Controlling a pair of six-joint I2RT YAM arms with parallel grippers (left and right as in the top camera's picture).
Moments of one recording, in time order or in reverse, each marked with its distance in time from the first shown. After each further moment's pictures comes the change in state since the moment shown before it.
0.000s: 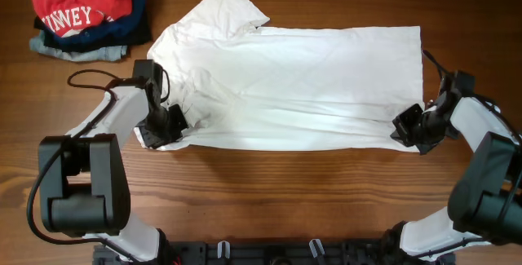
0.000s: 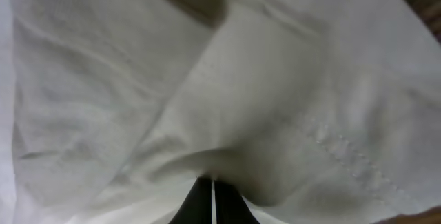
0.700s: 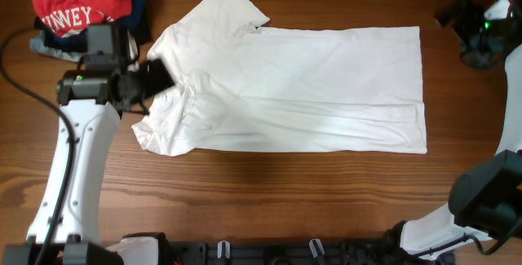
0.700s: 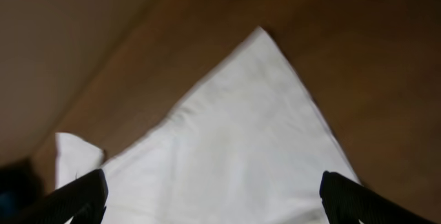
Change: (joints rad) left arm 0.001 -0.351 0.263 -0.053 -0.057 -0.027; right arm 0.000 0.029 0.750 -0.115 -0.092 -0.183
